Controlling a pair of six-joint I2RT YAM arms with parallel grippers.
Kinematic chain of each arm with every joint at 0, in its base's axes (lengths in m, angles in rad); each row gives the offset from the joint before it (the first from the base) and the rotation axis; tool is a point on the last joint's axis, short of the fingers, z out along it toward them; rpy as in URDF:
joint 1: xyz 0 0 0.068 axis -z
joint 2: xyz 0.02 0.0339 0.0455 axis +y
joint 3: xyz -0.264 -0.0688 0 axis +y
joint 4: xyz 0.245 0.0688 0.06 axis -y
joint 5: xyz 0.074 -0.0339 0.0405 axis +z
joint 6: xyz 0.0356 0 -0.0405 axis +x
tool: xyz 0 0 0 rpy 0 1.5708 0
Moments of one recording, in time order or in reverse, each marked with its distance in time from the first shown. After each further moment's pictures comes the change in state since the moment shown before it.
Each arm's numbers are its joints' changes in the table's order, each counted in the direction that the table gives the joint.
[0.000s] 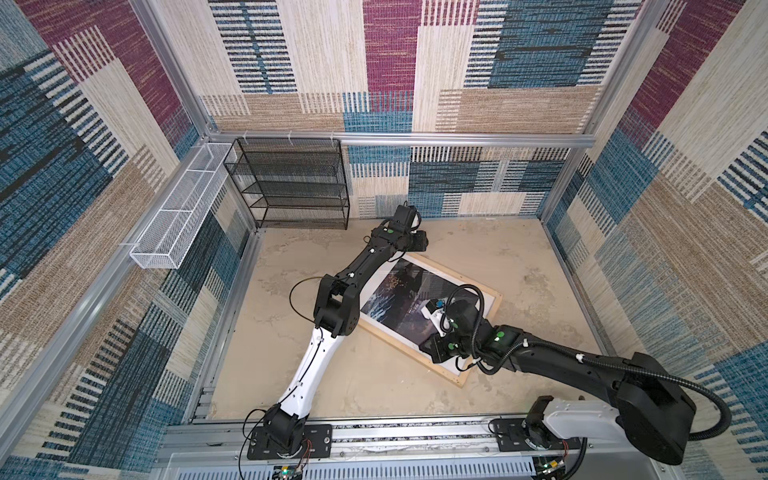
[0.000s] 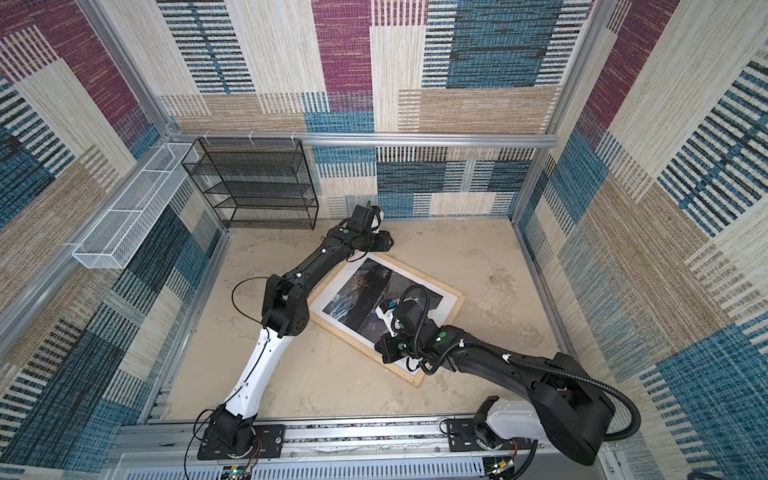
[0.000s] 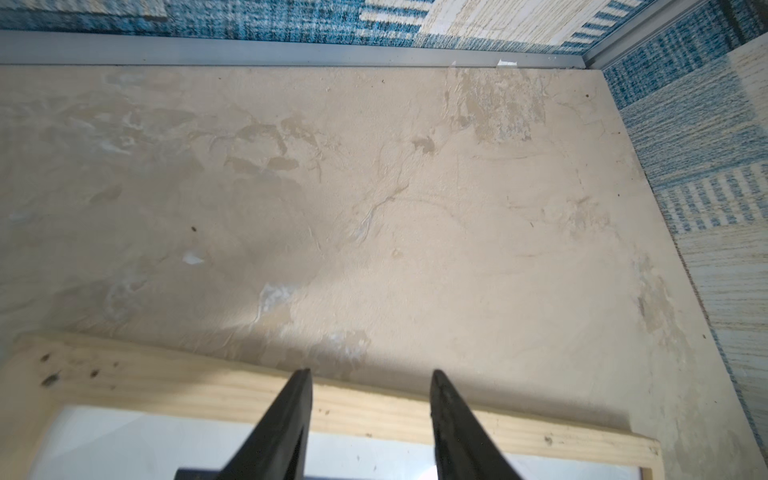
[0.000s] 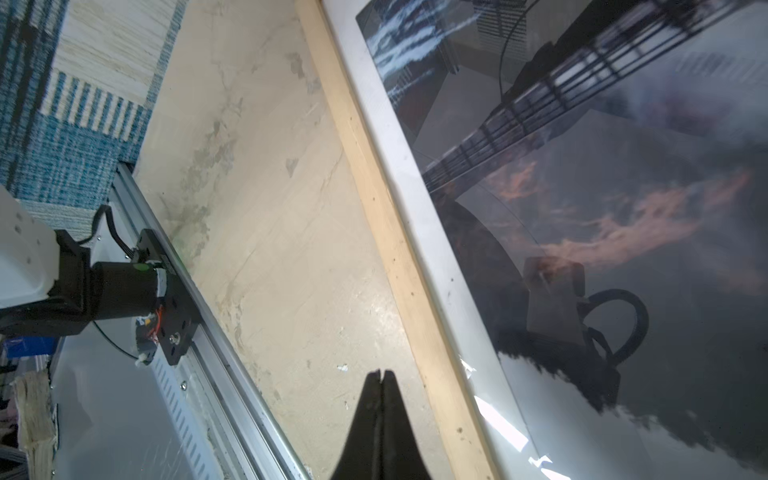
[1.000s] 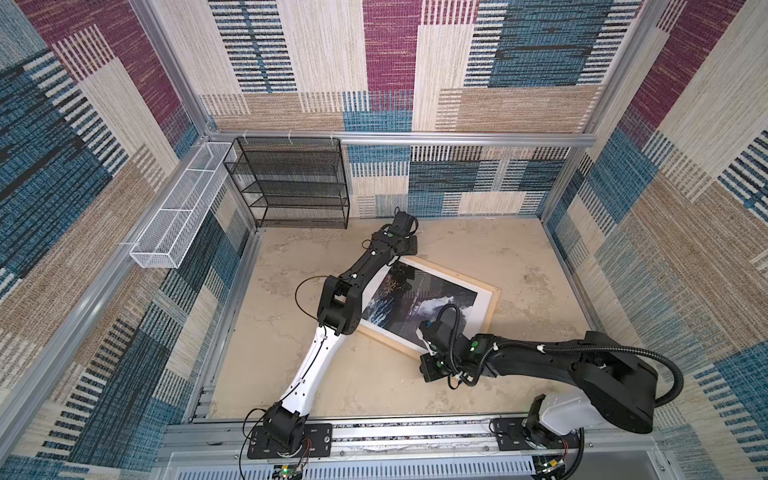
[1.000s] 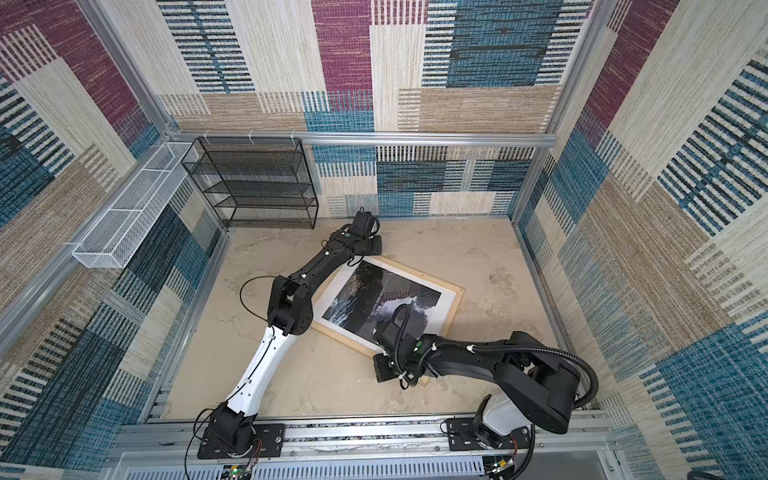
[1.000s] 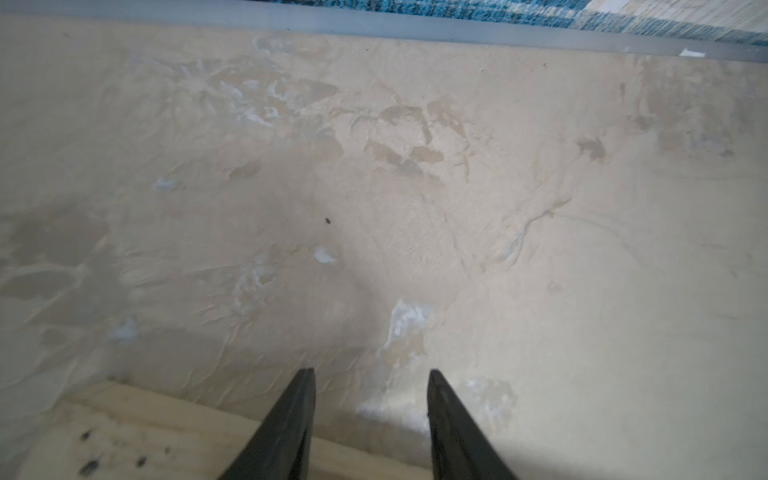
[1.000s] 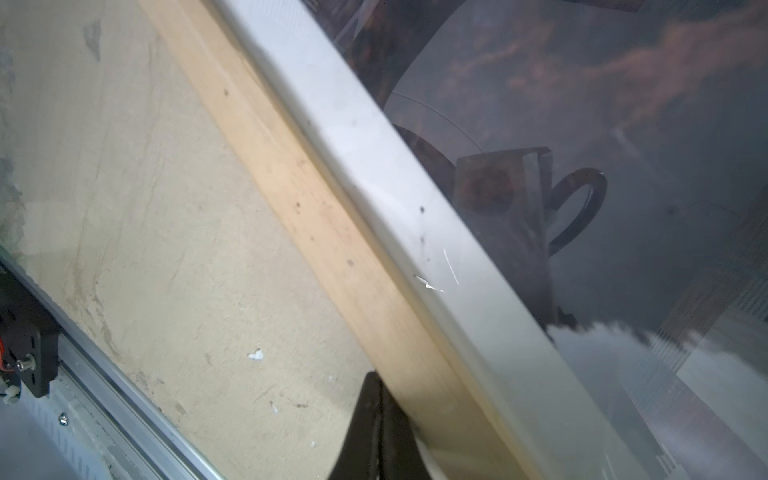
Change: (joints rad) left arm -0.018 0.053 0.002 -0.077 0.241 -0.024; right arm -0.117 0.166 -0.003 -0.091 -0.176 0.182
